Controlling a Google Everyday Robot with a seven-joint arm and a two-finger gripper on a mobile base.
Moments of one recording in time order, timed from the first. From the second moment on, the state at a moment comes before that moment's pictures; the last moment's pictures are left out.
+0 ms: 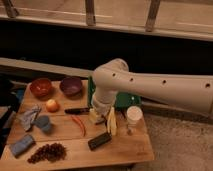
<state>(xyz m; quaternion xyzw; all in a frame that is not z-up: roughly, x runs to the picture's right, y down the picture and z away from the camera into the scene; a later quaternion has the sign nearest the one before) -0.022 0.126 0.648 -0.38 0.05 0.40 0.84</state>
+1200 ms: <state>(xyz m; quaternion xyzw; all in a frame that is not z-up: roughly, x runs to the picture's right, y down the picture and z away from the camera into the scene) -0.071 0.161 0.689 -0.41 0.03 0.30 0.86</state>
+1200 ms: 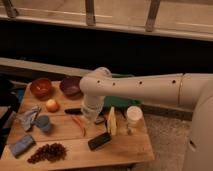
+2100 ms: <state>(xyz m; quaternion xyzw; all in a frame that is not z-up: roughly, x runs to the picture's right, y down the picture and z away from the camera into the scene) -0.056 0.185 0.712 -0.43 -0.06 0.21 0.88</state>
